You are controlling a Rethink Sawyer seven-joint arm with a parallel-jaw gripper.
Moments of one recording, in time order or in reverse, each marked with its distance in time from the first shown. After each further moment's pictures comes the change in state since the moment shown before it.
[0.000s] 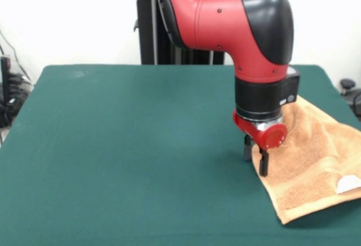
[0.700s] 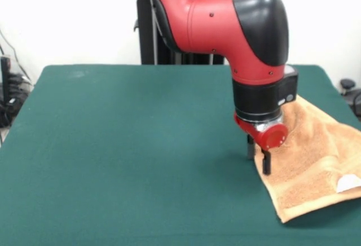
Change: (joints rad) arm -0.050 -0.007 0.055 -0.002 -0.012 0.064 0.000
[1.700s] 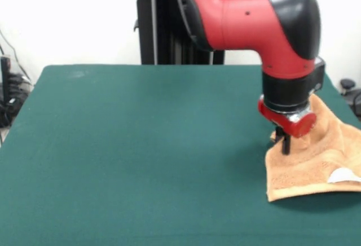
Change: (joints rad) arm 0.104 -0.005 -0.027 -0.025 -0.073 0.105 0.000
